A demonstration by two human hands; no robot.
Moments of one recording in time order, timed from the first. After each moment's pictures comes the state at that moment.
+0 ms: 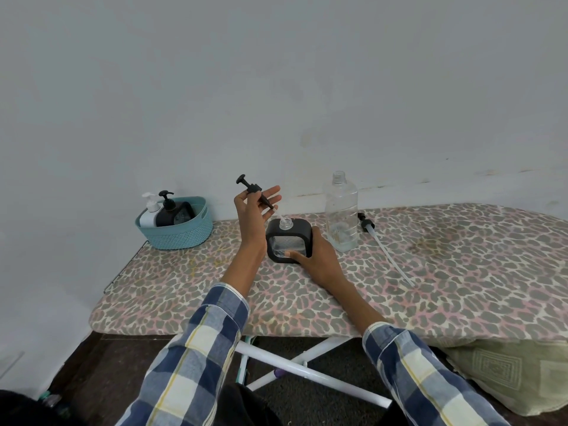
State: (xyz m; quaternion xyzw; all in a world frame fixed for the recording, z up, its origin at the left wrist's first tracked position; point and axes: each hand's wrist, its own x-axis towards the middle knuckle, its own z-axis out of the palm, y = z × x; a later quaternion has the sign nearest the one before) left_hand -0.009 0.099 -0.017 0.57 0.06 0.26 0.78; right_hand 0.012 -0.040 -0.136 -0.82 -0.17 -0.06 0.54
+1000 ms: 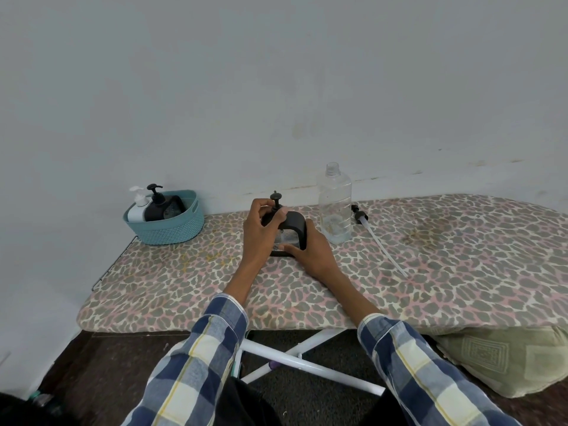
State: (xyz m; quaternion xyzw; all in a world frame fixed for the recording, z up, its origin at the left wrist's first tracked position) left_hand -0.025 0.094 -0.063 0.79 0.02 0.26 0.56; right_hand 0.013 -0.040 -0.138 -0.82 -0.19 -0.08 0.54
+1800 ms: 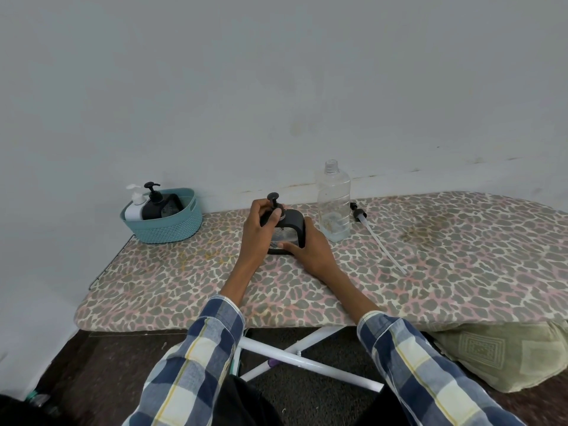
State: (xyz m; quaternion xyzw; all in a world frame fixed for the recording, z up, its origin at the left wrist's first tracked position) left_hand -0.027 0.102 -0.068 0.80 0.00 0.20 0.57; right_hand 0.013 -0.040 -0.138 -0.82 -0.19 -0.08 0.54
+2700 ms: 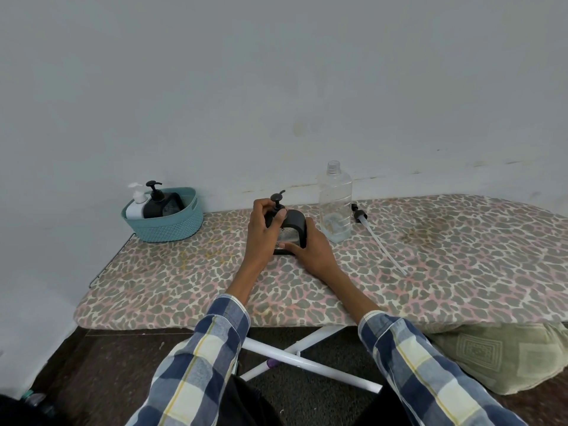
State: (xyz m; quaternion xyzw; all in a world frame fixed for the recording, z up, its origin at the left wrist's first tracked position) left_hand -0.019 0.102 -0.082 0.81 -0.02 0.23 0.53; right_hand 0.011 -0.040 -0.139 -0.82 -0.20 -0.08 0.53
